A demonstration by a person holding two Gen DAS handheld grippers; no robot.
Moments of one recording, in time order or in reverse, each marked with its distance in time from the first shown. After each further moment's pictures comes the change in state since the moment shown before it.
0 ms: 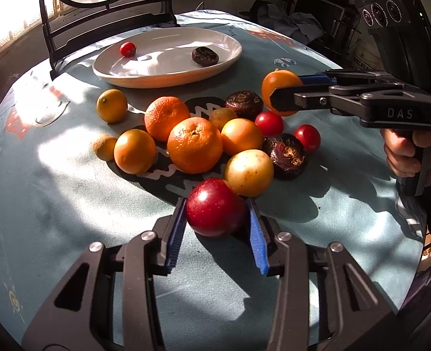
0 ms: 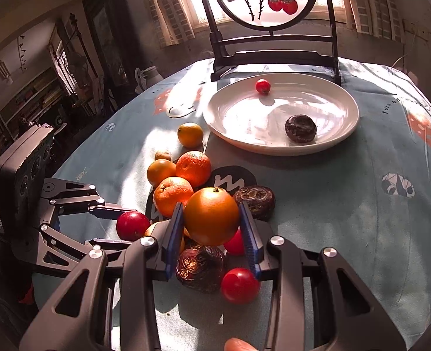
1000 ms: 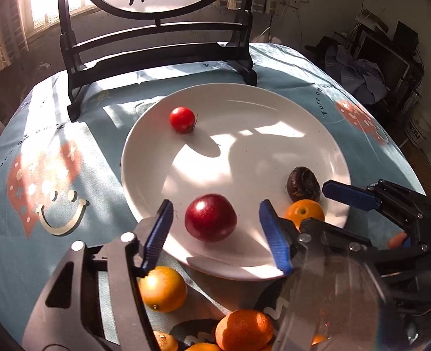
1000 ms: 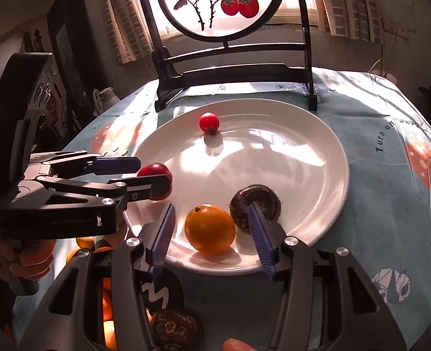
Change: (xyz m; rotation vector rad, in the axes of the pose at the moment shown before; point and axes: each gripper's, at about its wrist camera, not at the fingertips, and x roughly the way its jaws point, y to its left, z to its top) left arm 0.063 0.078 0.161 -0.216 -0.096 0.171; right arm 0.068 -0.063 0.076 0.070 -0.066 -0.144
